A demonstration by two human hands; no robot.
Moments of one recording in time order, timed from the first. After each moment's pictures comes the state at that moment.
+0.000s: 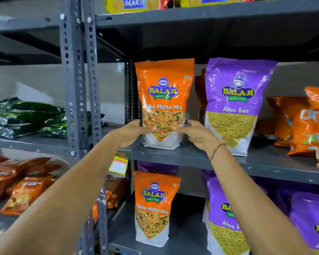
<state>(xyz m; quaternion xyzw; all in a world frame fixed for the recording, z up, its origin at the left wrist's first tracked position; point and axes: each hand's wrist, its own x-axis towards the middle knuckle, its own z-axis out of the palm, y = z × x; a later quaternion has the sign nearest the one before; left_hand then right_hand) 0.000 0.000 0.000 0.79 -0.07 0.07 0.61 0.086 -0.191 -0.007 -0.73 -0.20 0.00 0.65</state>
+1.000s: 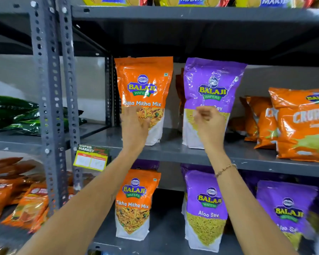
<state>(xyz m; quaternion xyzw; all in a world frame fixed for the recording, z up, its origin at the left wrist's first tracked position) 0.019 -0.077 -0.025 0.75 -0.01 0.55 0.37 0.029 -0.271 -0.005 -0.66 -0.17 -0.47 0.56</state>
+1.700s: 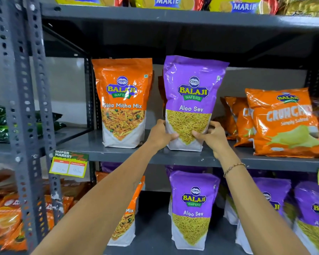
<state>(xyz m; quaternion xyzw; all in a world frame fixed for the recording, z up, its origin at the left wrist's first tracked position) 0.057 -0.172 -0.020 0.83 -0.11 0.21 0.51 0.065 -0.357 -0.025 -0.70 -0.10 -0.23 0.67</state>
